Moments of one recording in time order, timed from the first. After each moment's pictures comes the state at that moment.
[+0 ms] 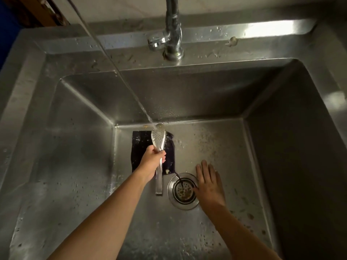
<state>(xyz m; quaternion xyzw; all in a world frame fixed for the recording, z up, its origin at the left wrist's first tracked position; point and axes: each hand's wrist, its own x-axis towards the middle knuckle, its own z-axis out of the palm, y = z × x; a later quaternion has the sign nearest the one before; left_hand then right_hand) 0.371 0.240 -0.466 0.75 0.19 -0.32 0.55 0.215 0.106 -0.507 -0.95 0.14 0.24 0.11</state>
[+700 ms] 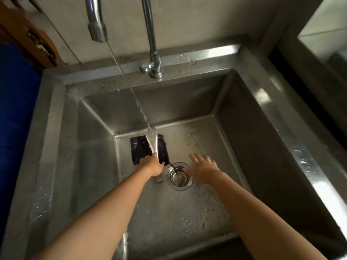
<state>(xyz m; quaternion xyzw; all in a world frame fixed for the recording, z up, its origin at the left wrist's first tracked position) 0.323 0.259 -0.369 0.91 -0.16 -0.38 0.02 0.208 0.104 -0.388 -0.90 0.21 0.32 0.21</state>
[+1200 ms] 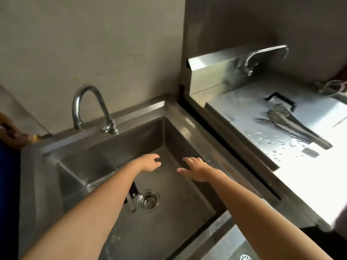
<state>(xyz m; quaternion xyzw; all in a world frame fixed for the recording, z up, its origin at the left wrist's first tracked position) 0.262 0.164 -0.145 0.82 -0.43 -0.37 0.02 0.087 0.052 -0.167 -0.88 0.34 0.20 0.27</state>
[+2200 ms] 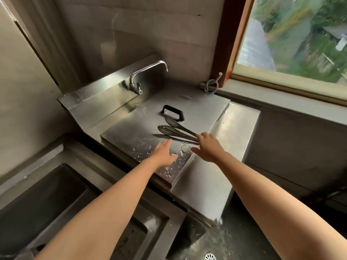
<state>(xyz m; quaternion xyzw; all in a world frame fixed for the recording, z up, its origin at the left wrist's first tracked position) -0.026 -0.121 -0.082 0.71 -0.63 -0.31 0.05 -0.202 -0.180 -0.084 -0.83 0.54 0.00 0.11</state>
